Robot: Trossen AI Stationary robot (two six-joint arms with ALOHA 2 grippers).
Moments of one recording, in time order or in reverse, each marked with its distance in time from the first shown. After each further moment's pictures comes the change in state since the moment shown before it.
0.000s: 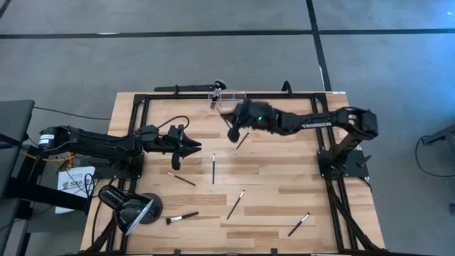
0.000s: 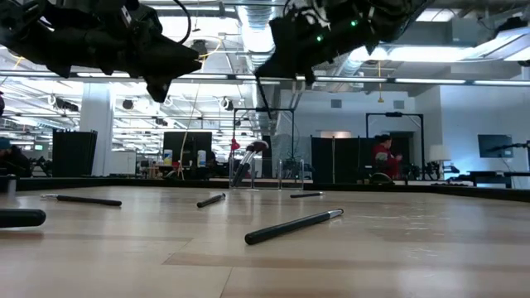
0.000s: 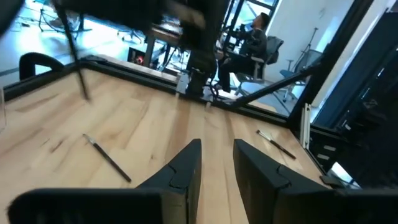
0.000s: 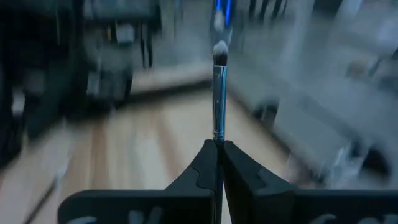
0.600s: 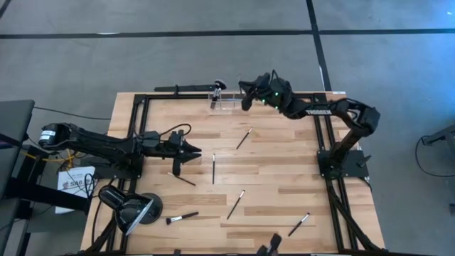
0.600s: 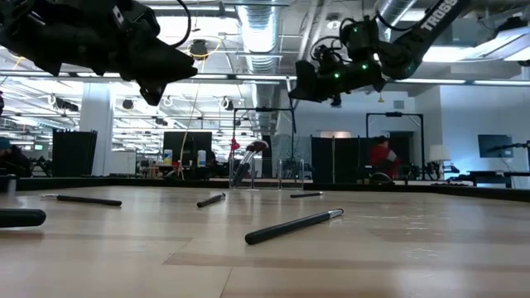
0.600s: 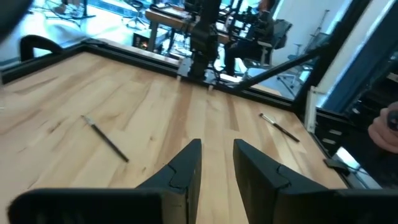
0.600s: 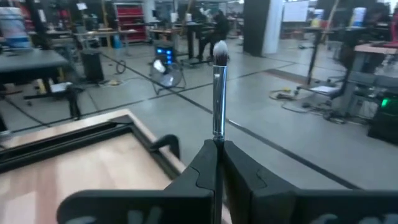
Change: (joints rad) left arm -0.102 0.003 0.000 -0.061 -0.119 0.007; right arm -0.355 0.009 -0.151 0.318 -0.124 0.000
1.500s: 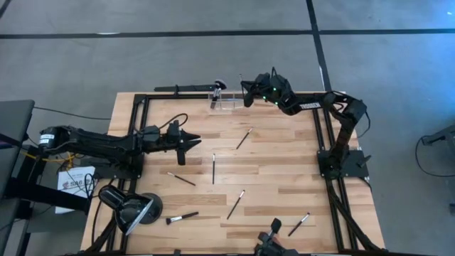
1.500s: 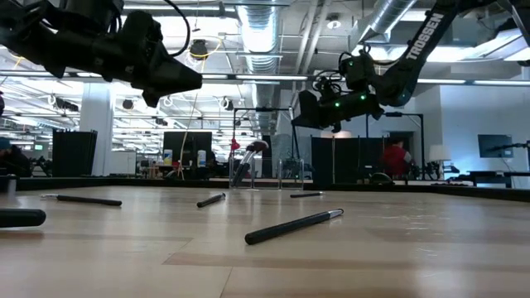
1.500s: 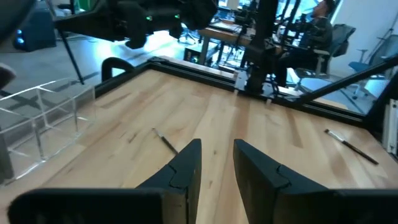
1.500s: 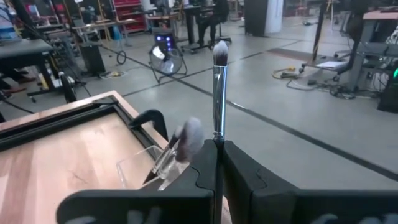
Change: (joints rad) left arm 0.114 0.000 0.000 0.000 -0.106 0.081; right arm -0.128 0.180 -0.001 0.119 -0.138 0.053
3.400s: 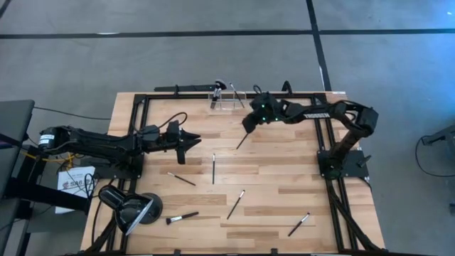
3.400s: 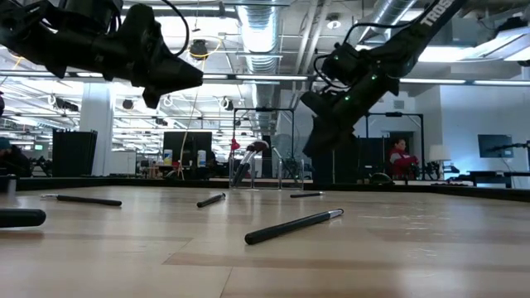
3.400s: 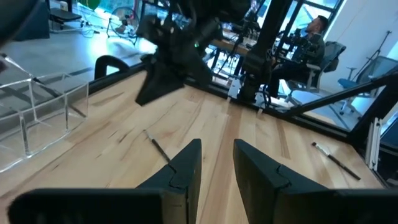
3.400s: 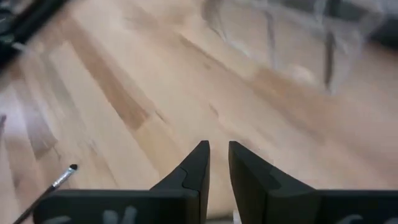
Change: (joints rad) left arm 0.001 0.000 0.000 0.026 0.012 -0.083; right arm 0.232 -0.177 0.001 -0.821 0.030 0.365
